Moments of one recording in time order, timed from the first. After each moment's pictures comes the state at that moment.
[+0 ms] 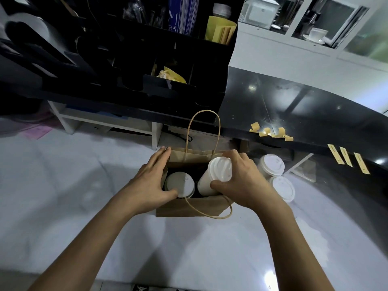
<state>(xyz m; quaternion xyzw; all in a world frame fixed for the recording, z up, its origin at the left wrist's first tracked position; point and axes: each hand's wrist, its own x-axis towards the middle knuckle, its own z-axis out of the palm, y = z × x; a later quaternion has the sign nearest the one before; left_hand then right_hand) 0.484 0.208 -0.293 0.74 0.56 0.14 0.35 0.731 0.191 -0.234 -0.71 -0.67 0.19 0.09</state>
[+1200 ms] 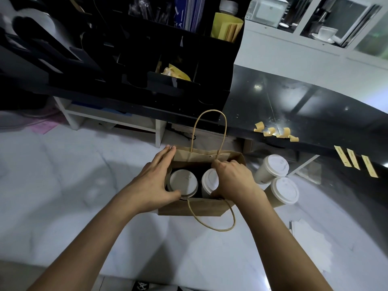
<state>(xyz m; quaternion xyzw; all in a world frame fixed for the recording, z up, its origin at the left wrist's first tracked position) 0.486 0.202 -0.291 0.75 0.55 0.14 0.34 0.716 0.221 -0.267 -0.64 -0.75 0.06 -0.13</state>
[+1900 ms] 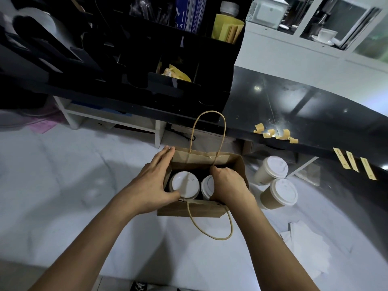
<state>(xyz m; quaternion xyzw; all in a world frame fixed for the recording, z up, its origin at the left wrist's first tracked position) 0.485 0.203 -0.293 0.75 0.55 0.15 0.35 0.714 0.226 -0.298 -0.66 -0.74 0.08 -0.12</state>
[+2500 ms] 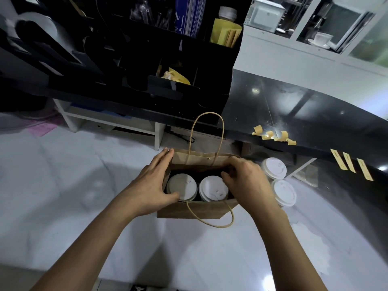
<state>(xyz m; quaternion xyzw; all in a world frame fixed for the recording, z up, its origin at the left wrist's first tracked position) 0.483 0.202 -0.292 0.74 0.55 0.16 0.35 0.739 0.197 -0.254 -0.70 -0.70 0.06 0.12</state>
